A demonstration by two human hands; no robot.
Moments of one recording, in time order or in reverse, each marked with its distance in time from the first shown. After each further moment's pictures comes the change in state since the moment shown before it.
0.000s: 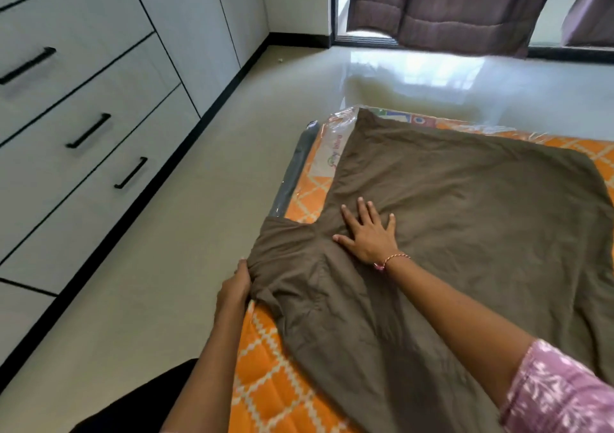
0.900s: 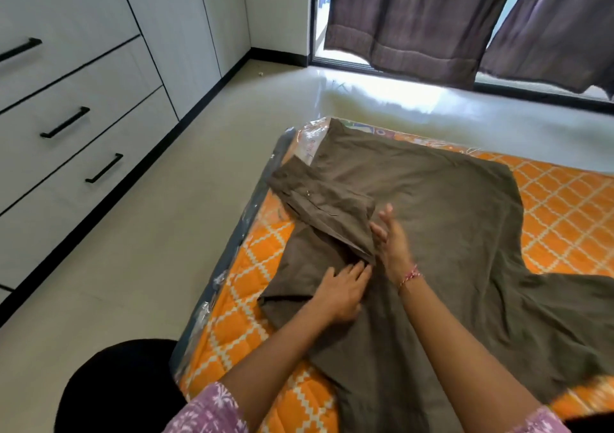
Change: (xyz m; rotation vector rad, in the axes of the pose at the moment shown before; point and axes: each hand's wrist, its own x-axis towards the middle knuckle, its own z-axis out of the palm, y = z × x) left_hand -0.169 -0.011 0.119 1.265 -0.325 1.330; right_hand -0.113 0.034 -0.039 1.692 0.233 0.322
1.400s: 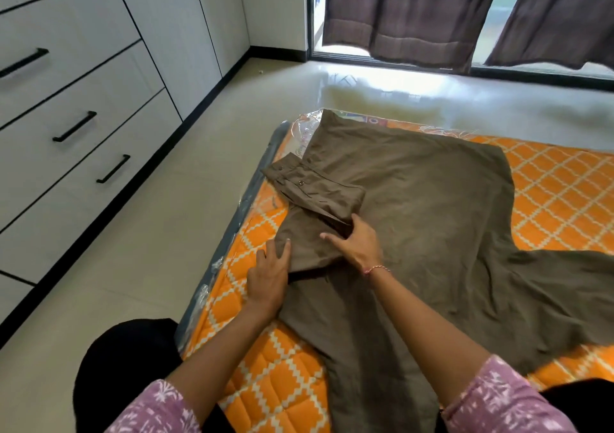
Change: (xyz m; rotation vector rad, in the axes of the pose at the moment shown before) left_hand -0.058 -0.051 0.027 0.130 0.290 -0.578; right_hand 0.003 0.043 -0.004 -1.057 0.077 -0.239
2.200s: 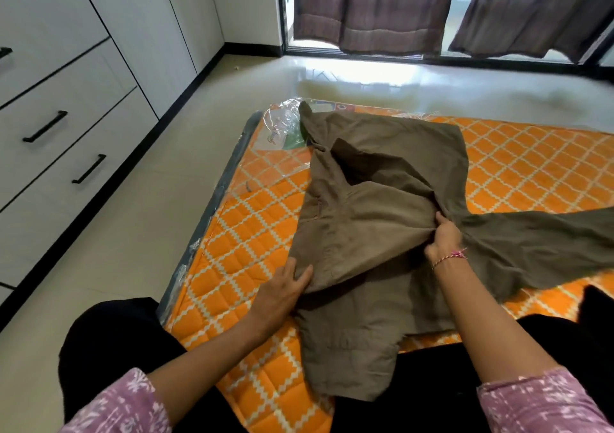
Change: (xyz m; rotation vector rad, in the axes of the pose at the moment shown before) left_hand -0.084 0.050 -0.016 0.133 0.110 0.521; right_hand -0.039 0.111 -0.132 1.413 0.490 0.517
